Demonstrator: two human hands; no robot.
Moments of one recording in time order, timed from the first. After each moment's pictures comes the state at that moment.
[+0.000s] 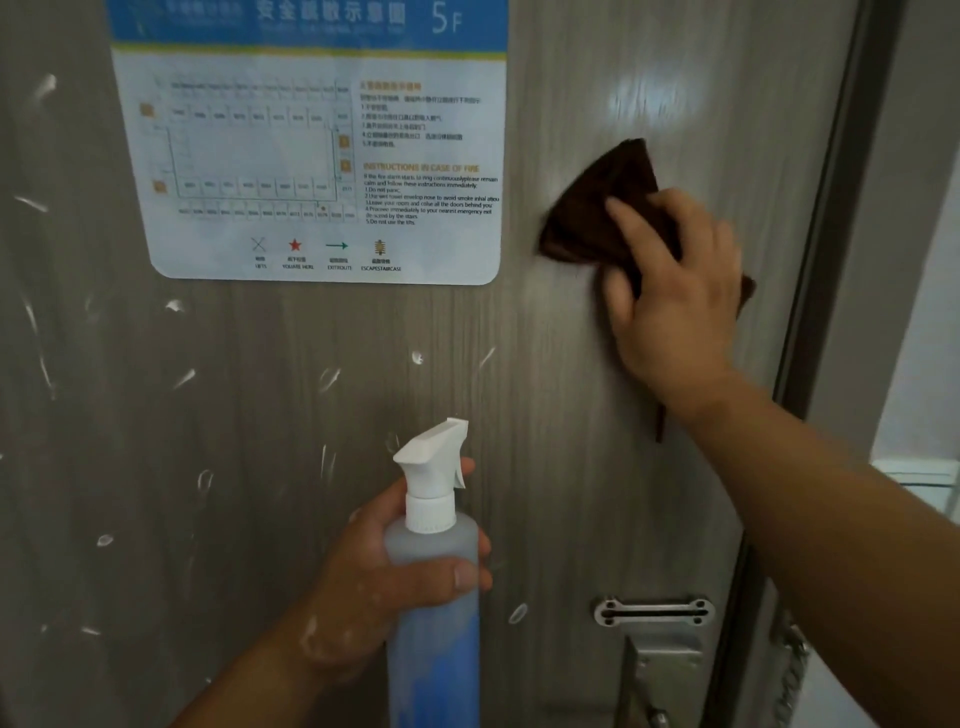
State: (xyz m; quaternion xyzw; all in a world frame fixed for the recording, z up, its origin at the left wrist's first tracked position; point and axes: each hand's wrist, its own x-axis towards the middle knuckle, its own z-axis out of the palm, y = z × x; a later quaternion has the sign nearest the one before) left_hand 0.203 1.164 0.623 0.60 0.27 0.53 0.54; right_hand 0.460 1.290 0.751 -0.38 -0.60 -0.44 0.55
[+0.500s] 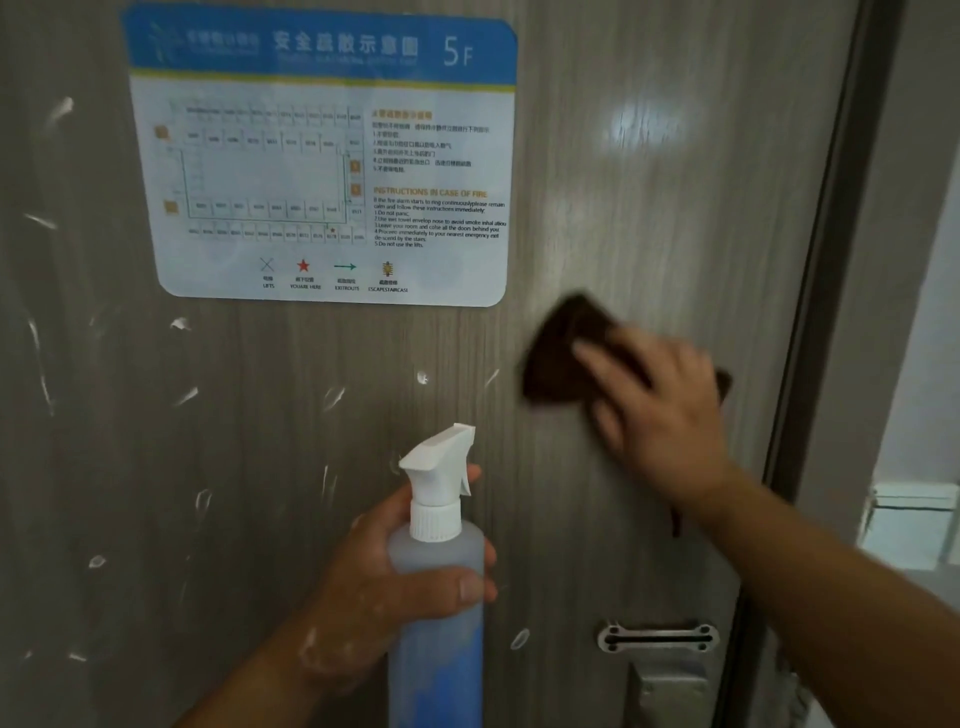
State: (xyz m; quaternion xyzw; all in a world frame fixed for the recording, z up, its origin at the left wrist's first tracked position) left_hand 0.198 1.166 0.636 0.63 0.26 0.51 0.53; right_hand 0.478 1.291 0.684 -0.31 -0.69 -0.49 0.44
